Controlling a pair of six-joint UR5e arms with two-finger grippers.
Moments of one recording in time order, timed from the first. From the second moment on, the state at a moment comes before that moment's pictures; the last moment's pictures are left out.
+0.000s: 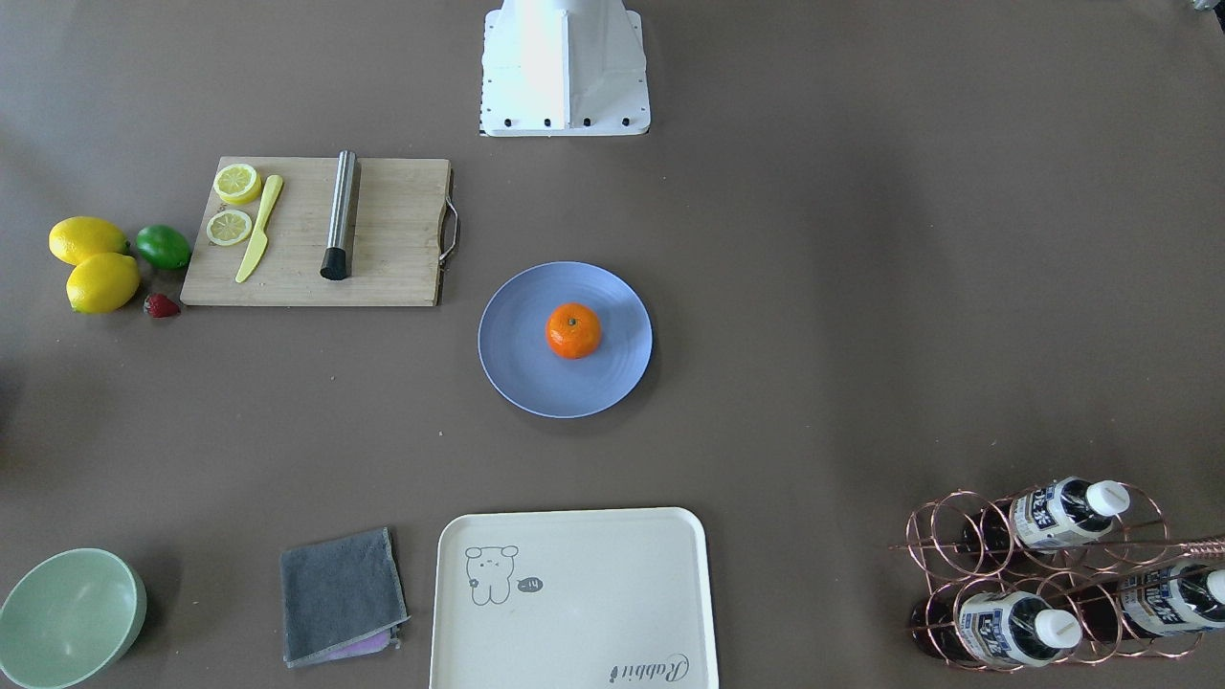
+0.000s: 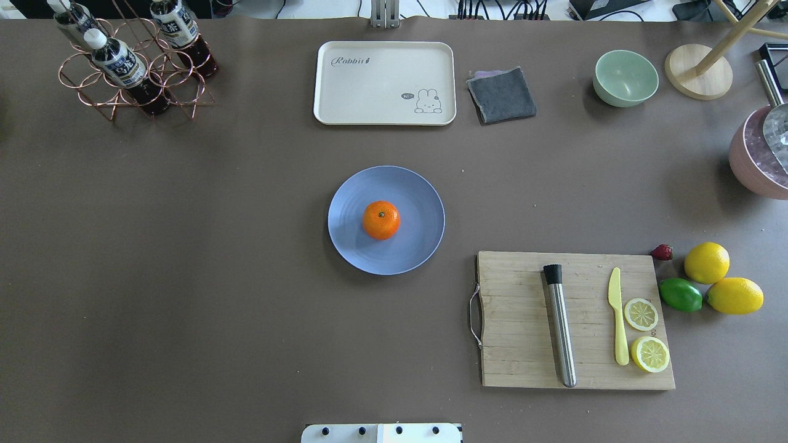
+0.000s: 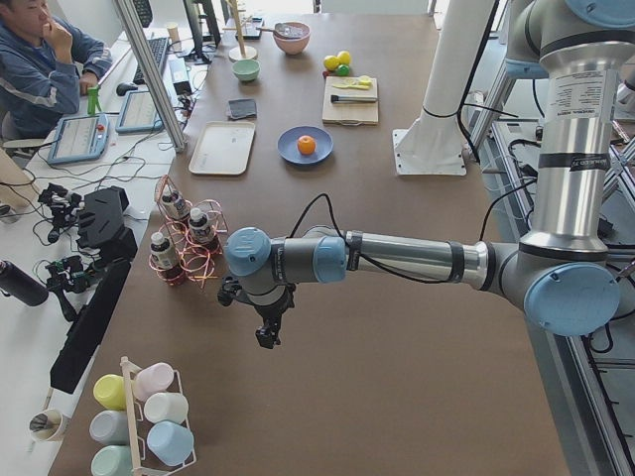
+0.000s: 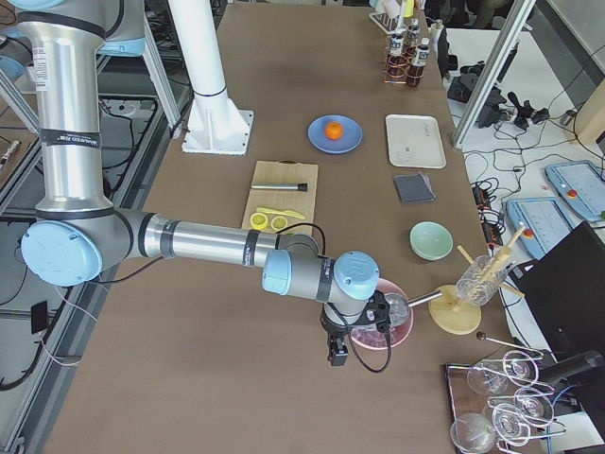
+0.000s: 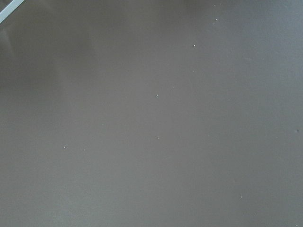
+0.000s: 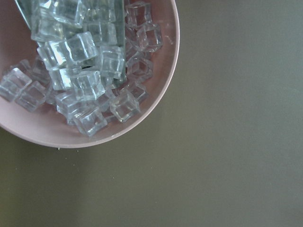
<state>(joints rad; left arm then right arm) -1.53 -1.58 -1.64 -1.41 -2.36 0.29 1.59 -1.57 1.50 -1.61 2.26 -0.25</state>
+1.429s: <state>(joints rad) -1.53 -1.59 -1.64 -1.41 -2.36 0.29 1.59 -1.56 1.51 -1.61 2.28 -0.25</state>
